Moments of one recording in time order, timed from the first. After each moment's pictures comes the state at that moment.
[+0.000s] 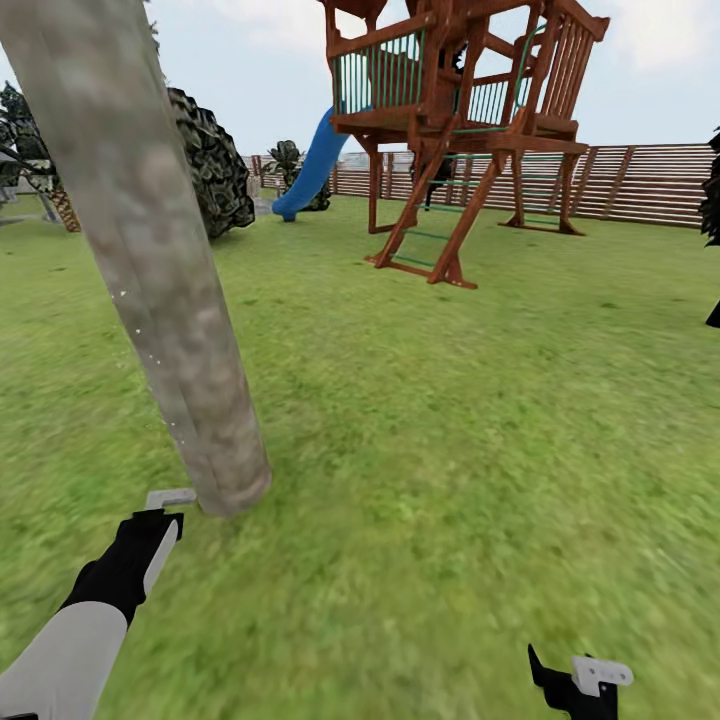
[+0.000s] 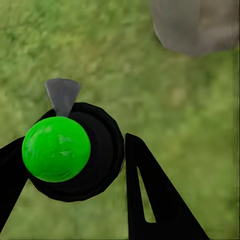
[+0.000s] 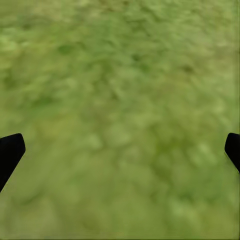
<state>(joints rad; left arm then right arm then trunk) -0.69 0.15 0.14 -0.74 -0.01 0.60 0.32 -0.42 -0.18 -0.19 -0.05 -0.01 -0.69 0.08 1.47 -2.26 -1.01</state>
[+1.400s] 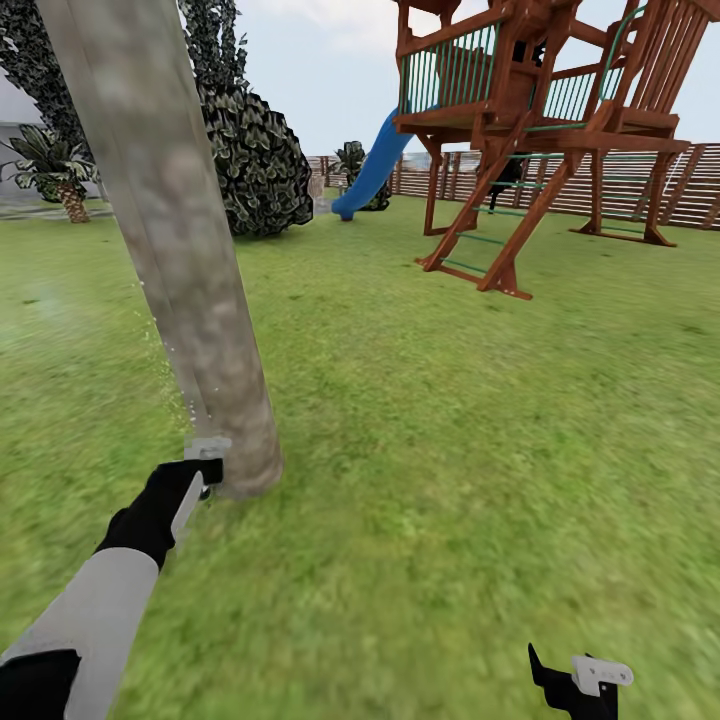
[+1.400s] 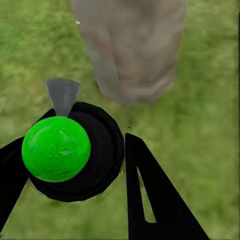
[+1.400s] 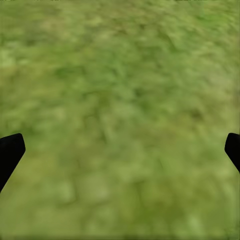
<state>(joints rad) -0.83 0.09 0.10 -0.75 0.00 0.56 0.16 -0.42 -0.18 -0.19 -0.05 -0.02 -0.69 0.08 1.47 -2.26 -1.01</state>
